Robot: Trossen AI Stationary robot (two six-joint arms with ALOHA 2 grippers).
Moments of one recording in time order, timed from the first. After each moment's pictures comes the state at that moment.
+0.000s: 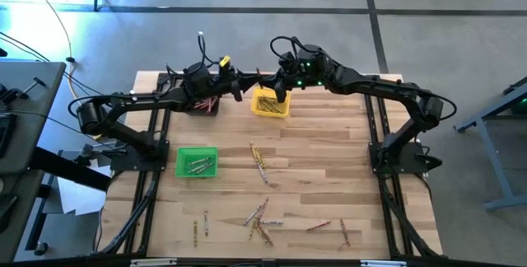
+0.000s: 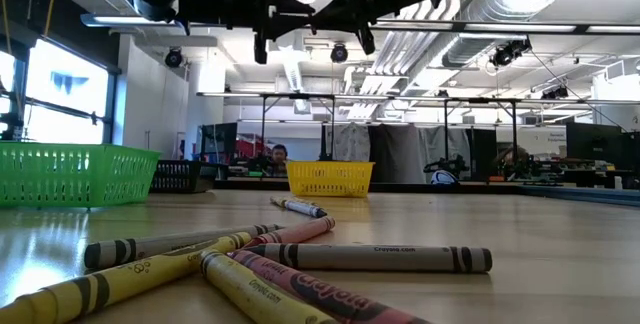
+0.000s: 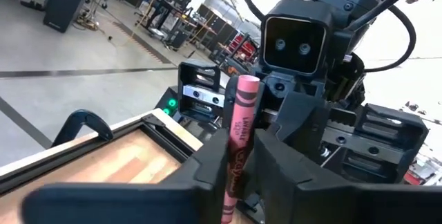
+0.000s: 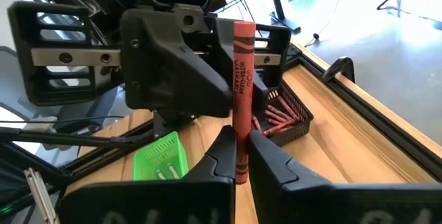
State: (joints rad) left arm 0.48 1.40 0.81 0.68 0.20 -0.63; right arm -0.44 1.60 1.34 -0.05 -0.33 0.32
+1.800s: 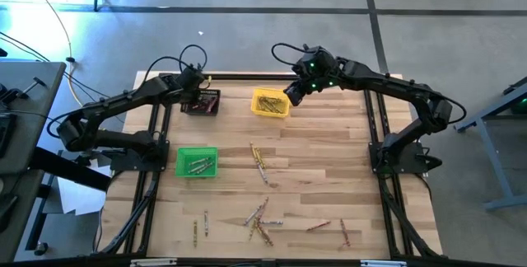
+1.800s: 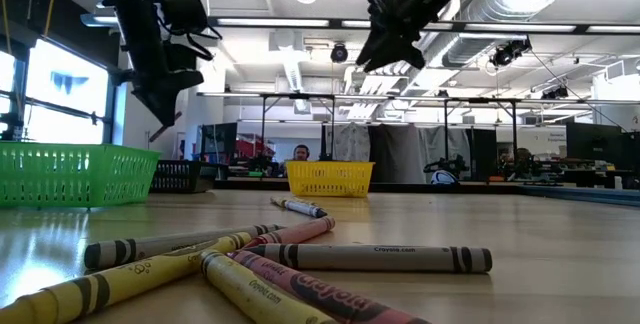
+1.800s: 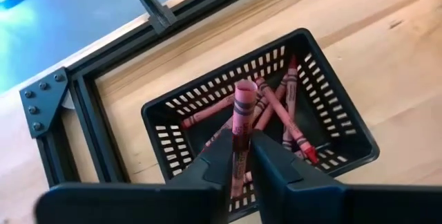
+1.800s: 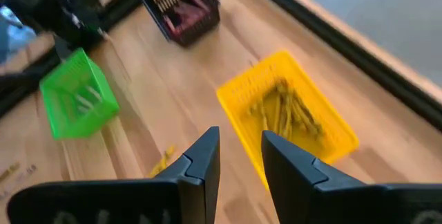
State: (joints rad) left arm 0.70 1.16 0.81 -0.75 -0.35 -0.28; right arm -0.48 1.52 1.34 -0.58 -0.18 0.29
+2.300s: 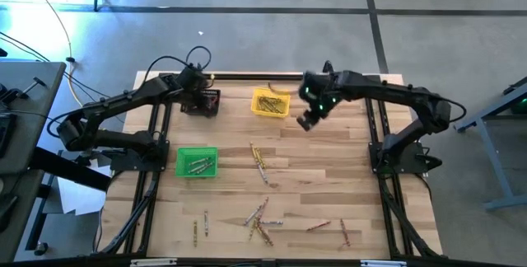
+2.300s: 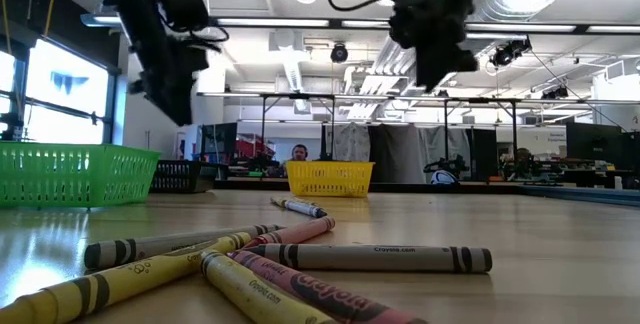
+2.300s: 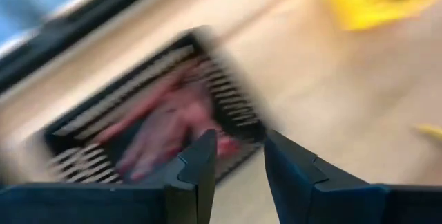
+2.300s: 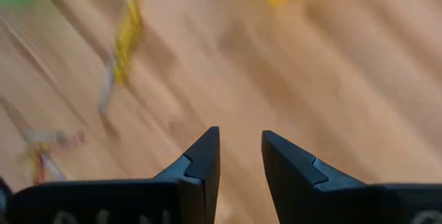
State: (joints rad) left arm 0.68 1.16 0.81 -0.69 -0.06 -0.18; right arm -0.34 1.52 1.34 -1.08 -0.17 0.46
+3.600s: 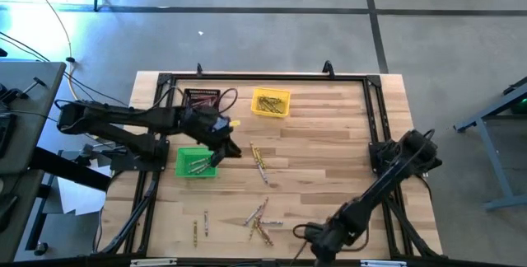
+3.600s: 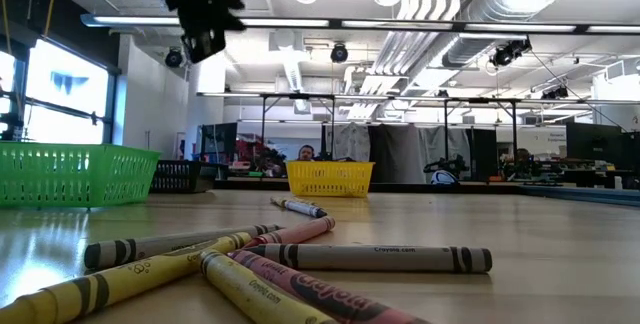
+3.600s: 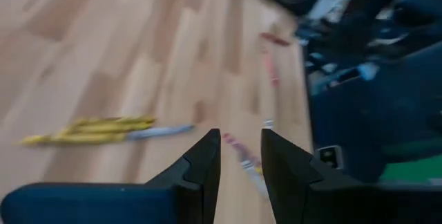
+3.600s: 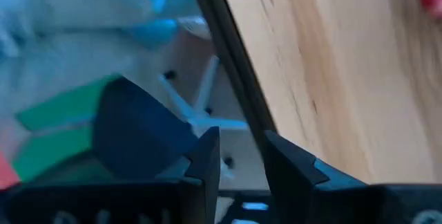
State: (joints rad) left arm 0.03 1.16 0.81 -0.25 0.31 -0.46; right arm 0.80 1.87 1.27 -0.46 -0.24 1.27
